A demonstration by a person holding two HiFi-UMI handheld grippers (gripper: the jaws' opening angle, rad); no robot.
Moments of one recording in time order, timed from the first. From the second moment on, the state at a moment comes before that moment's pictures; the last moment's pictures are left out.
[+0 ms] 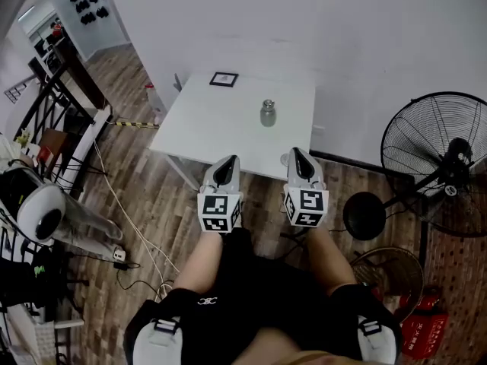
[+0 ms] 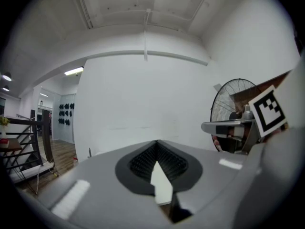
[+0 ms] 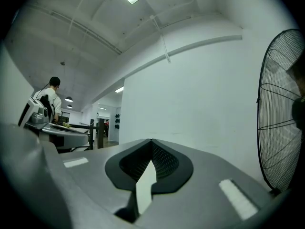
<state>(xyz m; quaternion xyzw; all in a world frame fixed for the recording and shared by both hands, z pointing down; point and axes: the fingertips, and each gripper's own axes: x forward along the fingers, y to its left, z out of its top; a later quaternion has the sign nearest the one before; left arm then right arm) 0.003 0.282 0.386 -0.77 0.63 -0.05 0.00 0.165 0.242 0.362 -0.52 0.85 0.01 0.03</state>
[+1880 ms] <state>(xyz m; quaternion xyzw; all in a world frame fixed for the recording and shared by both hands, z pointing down) -0.067 -0.083 0.473 -0.91 0.41 -0.04 -0.07 0.096 -0.072 0.447 -0.58 0.81 -0.03 0.00</state>
